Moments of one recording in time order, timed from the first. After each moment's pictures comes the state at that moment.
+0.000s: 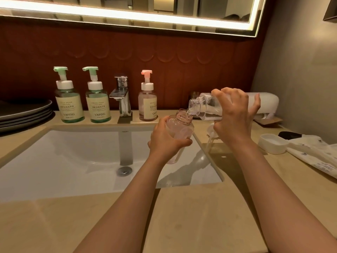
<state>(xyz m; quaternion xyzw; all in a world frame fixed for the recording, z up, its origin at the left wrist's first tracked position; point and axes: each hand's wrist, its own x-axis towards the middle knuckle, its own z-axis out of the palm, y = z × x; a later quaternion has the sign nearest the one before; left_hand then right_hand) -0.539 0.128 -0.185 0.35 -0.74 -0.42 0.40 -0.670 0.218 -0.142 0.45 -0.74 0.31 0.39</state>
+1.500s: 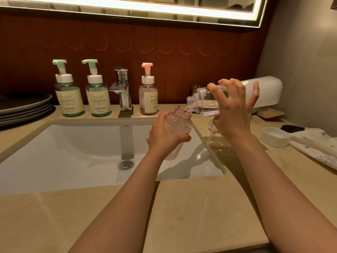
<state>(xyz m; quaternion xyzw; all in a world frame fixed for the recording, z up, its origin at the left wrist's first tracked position) -0.536 0.126 -0.189 0.37 -0.73 -0.42 0.38 -0.674 0.208 -0.148 0.46 -0.70 0.26 0.47</state>
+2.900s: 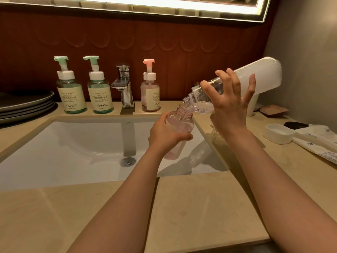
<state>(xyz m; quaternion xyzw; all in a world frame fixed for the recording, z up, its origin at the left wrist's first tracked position) -0.529 0.128 -0.187 0.37 -0.74 -0.43 0.36 -0.671 0.196 -0.152 0.46 -0.66 0.25 0.54</state>
